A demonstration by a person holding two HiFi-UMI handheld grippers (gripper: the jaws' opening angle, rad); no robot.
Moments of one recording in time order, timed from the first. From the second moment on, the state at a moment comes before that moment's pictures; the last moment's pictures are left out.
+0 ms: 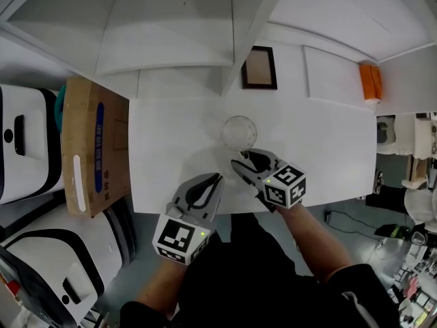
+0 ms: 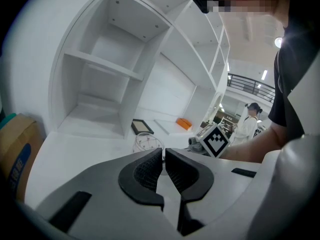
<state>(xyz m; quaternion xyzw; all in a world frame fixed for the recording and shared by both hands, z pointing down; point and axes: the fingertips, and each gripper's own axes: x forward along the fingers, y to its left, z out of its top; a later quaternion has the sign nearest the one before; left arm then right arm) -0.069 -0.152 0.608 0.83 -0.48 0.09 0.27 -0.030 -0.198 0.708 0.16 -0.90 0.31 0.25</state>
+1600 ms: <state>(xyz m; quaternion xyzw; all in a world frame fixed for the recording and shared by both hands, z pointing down) -0.090 -0.131 0.467 0.79 -0.59 0.07 0.16 0.022 -0.185 0.559 0.14 -0.95 0.22 0.14</state>
